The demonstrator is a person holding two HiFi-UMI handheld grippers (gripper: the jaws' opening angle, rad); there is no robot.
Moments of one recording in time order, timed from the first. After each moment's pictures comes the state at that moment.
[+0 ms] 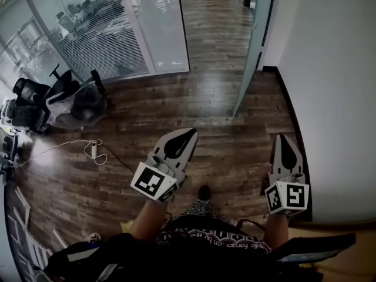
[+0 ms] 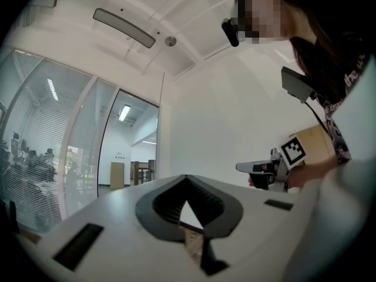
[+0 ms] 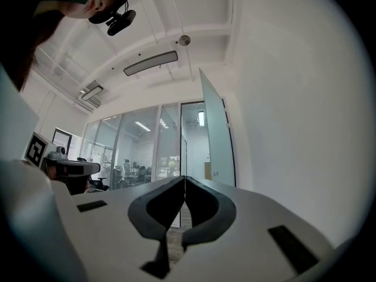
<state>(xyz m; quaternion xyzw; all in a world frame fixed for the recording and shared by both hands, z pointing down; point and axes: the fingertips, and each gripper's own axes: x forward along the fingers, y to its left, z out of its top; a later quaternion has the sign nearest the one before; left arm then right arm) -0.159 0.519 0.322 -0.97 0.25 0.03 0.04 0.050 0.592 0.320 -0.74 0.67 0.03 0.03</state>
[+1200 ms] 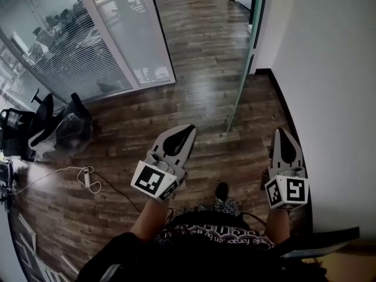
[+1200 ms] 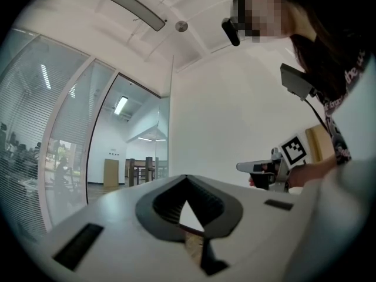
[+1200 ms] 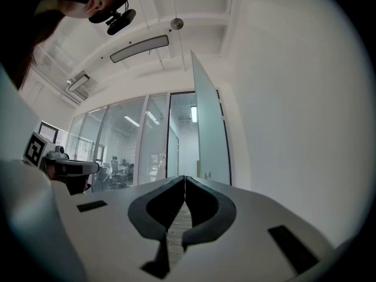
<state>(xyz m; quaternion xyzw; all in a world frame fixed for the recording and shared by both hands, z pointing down) -0.051 0.272 0.331 -0.97 0.22 0.03 0.03 0.154 0.360 0.324 -0.76 0.64 0.03 0.02</state>
